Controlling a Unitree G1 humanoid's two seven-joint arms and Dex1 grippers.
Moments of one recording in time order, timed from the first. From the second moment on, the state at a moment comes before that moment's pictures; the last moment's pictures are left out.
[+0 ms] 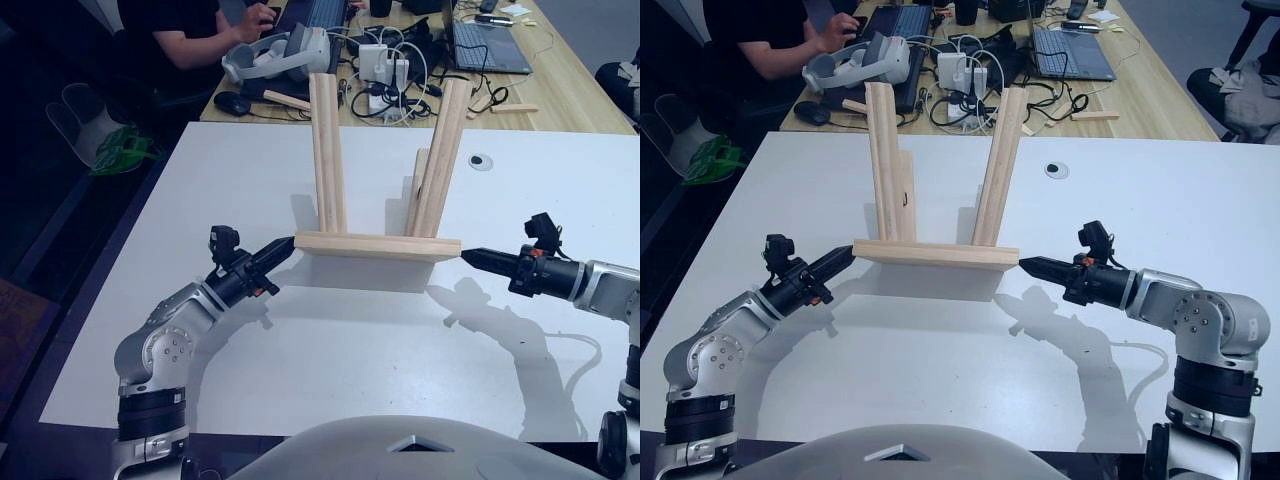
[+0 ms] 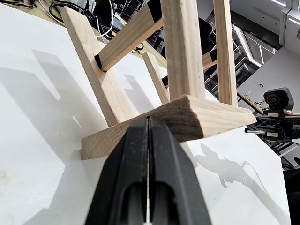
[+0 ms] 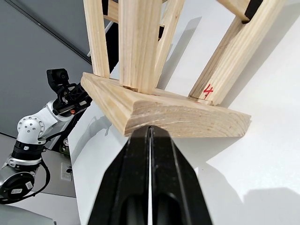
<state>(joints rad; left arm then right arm) 0.06 0.39 0.22 -0.17 -0.79 0.68 -0.73 -0.15 -0.58 -0.30 -0.20 0.84 1.30 0.85</state>
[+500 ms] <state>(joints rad) 0.05 0.39 0.23 -0.18 -0.80 0.68 -0.72 -0.16 -0.54 -0.34 -0.19 0.87 1.30 0.81</state>
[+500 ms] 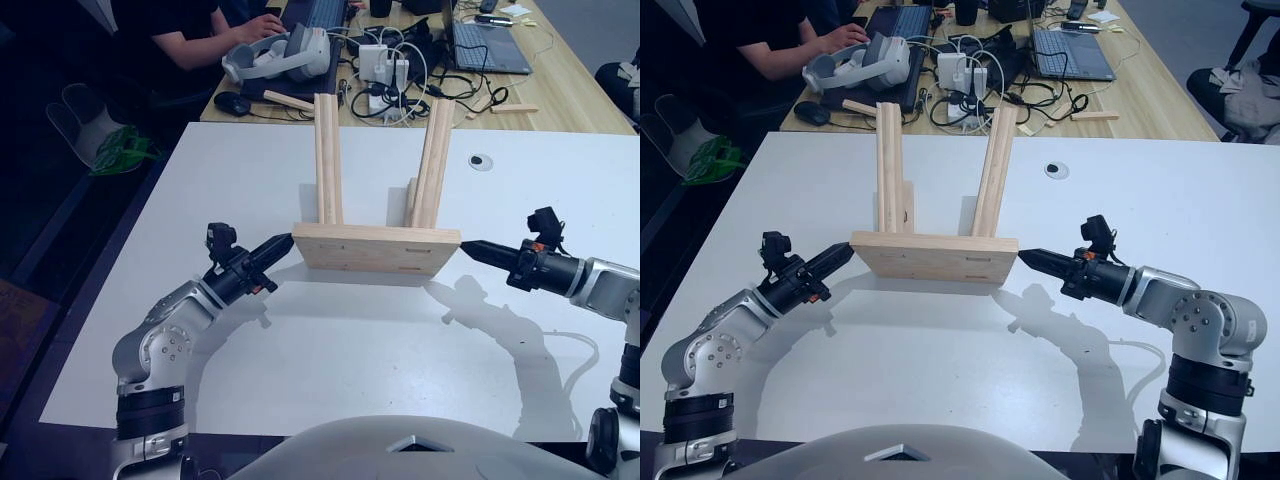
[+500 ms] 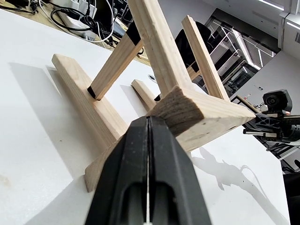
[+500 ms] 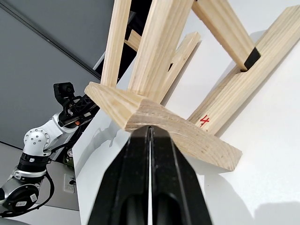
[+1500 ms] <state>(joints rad) 0.06 0.34 0.11 0.06 -0.50 0.51 -0.58 -0.18 -0.60 0.12 0.01 0.39 0.86 0.73</state>
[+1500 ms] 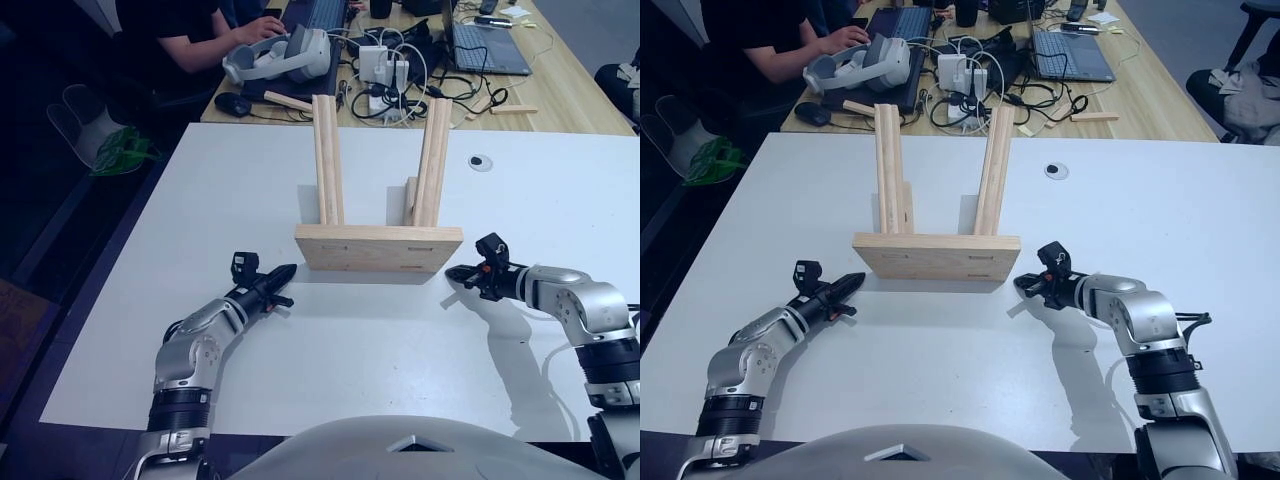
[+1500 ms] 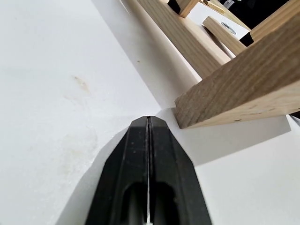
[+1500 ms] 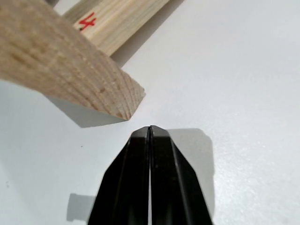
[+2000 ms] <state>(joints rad) 0.03 0.27 0.09 0.09 -0.49 0.49 -0.59 -0.20 -0.59 0.16 0.05 0.37 0.80 0.82</state>
